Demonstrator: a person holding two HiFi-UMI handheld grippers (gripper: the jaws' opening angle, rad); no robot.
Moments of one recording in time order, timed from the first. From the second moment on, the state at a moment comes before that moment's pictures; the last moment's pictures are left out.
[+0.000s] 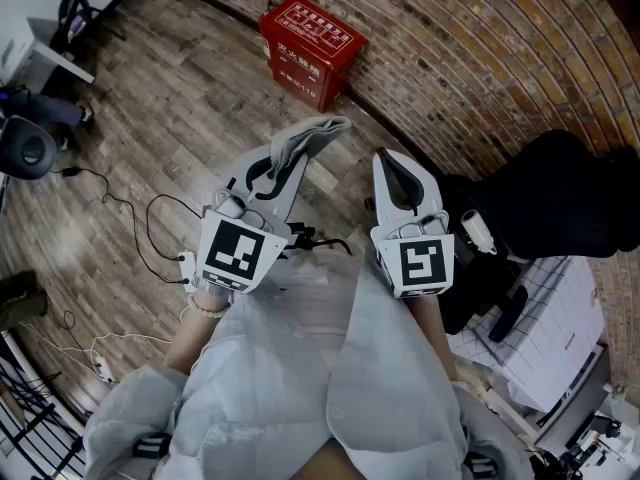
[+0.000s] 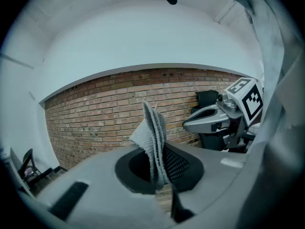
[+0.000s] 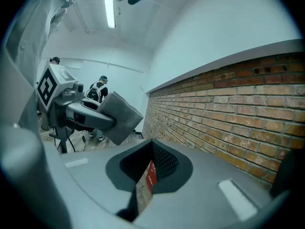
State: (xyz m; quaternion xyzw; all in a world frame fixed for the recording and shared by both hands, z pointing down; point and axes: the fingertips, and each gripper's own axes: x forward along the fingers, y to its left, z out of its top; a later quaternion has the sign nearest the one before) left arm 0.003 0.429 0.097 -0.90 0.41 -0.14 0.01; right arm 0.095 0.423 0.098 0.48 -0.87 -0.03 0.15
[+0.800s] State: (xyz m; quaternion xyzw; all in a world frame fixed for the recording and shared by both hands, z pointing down) left arm -0.031 0.421 0.097 -0.91 0.40 -0.13 0.01; right arm 0.067 0.414 0.097 0.49 -0.86 -0.03 0.14
